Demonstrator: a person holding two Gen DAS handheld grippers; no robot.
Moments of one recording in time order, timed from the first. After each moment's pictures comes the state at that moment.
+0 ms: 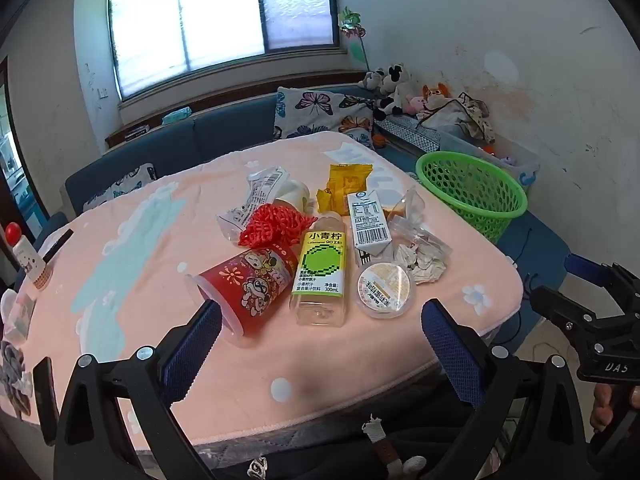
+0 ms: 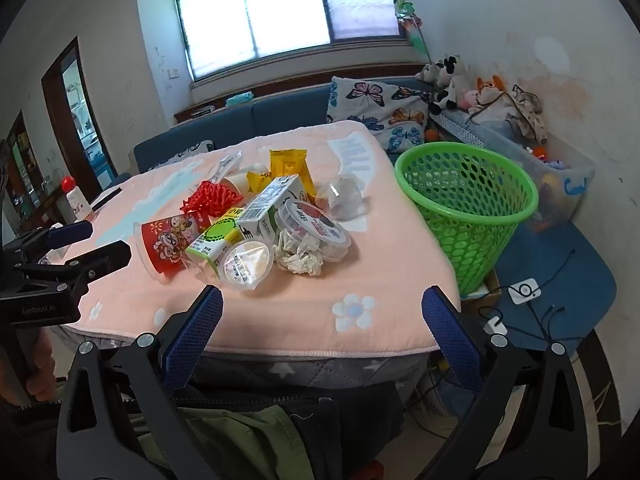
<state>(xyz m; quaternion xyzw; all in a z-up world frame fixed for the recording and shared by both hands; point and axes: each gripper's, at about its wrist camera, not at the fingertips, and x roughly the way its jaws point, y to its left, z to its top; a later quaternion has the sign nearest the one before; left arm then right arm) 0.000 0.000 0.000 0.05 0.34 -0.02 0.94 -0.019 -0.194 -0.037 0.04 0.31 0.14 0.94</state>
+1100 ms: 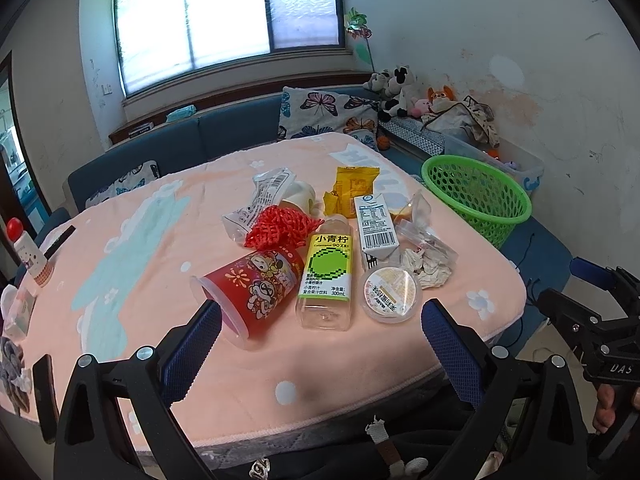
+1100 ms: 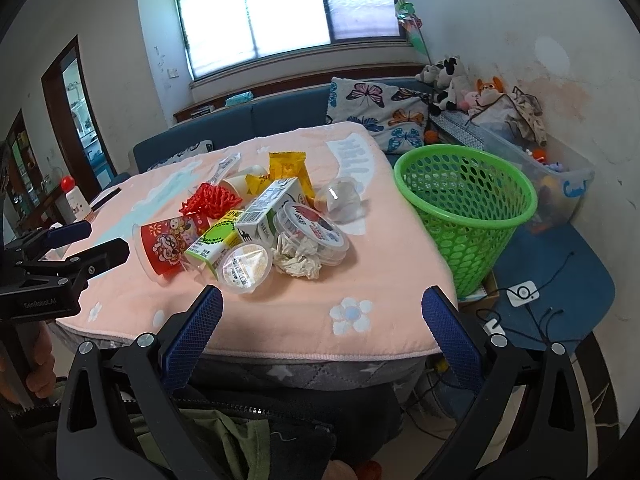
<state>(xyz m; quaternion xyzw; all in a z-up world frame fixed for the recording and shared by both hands) 0.004 0.006 0.002 0.04 0.34 -0.02 0.94 -0.016 -0.196 -0.035 0.04 0.32 0.14 0.94</state>
